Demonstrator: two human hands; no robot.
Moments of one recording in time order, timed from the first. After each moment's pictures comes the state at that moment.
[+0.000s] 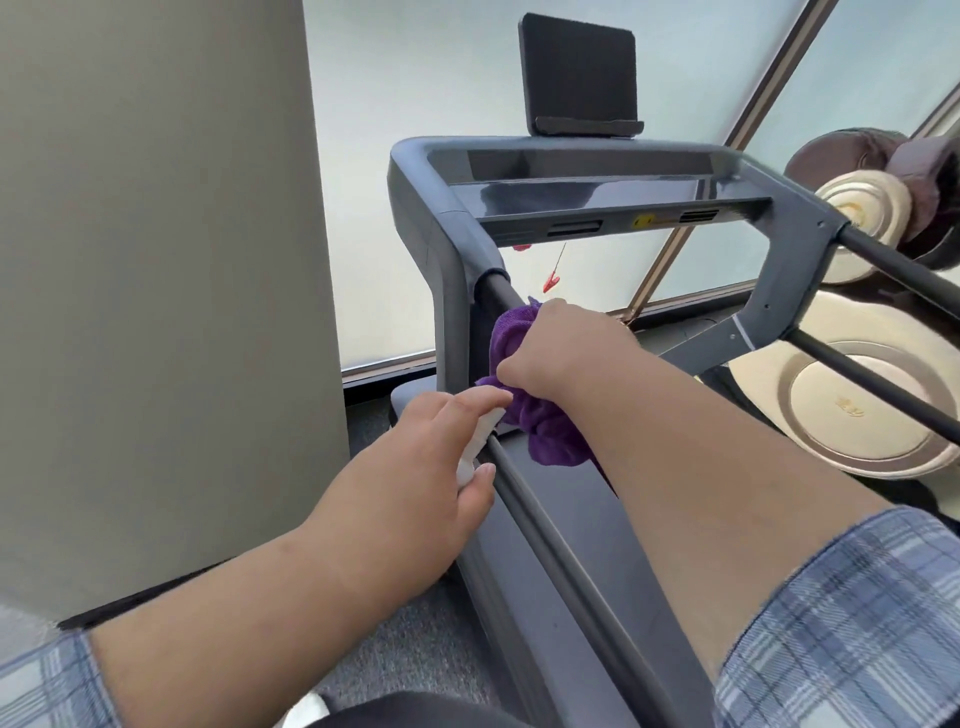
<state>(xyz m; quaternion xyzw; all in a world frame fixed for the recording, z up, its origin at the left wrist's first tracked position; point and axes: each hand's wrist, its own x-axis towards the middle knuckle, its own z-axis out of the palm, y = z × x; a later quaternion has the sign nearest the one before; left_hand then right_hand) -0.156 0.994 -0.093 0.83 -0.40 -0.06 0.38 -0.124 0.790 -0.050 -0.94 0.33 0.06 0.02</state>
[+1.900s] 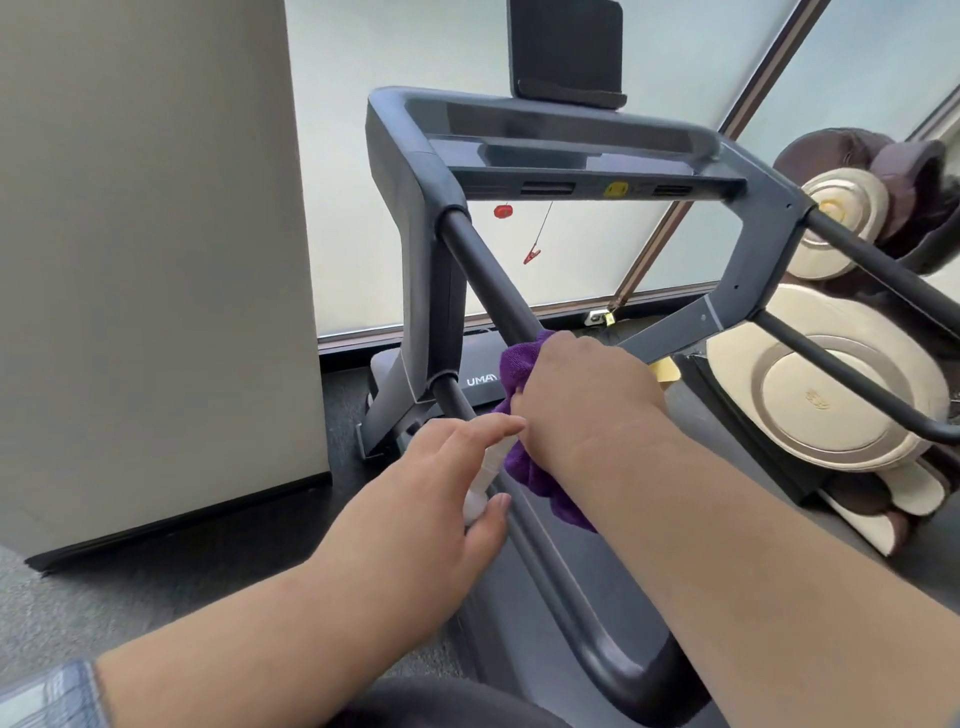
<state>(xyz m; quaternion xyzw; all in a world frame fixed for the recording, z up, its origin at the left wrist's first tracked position) -0.264 0.983 -0.120 0.81 -0.41 -0.06 0.42 -0.255 0.818 -0.057 -0.94 0.33 0.06 -0.07</state>
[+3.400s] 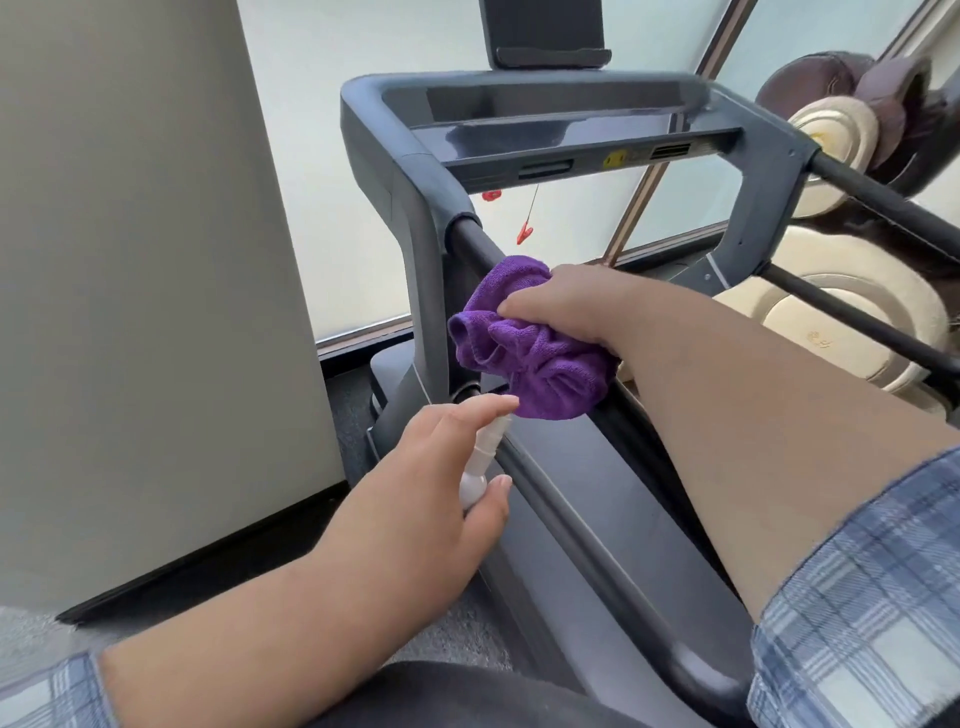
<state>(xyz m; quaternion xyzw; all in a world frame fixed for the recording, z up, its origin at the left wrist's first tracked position) -0.187 1.000 -0.118 0.79 -0.44 -0.09 0.43 -0.152 0.765 -0.045 -0.90 0.35 0.12 0.25</state>
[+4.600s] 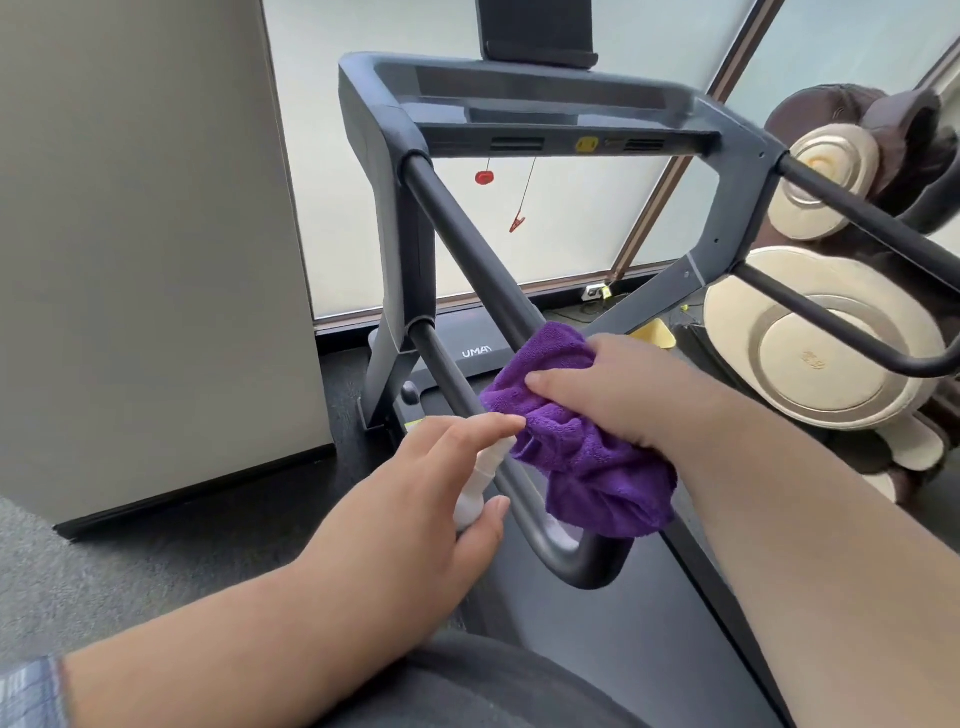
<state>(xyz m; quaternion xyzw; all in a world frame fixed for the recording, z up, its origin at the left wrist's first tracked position) -0.361 0.995 -0.123 0.80 -0.44 -0.04 0.40 -0.376 0.783 -0.051 -0.91 0.32 0.10 0.23</state>
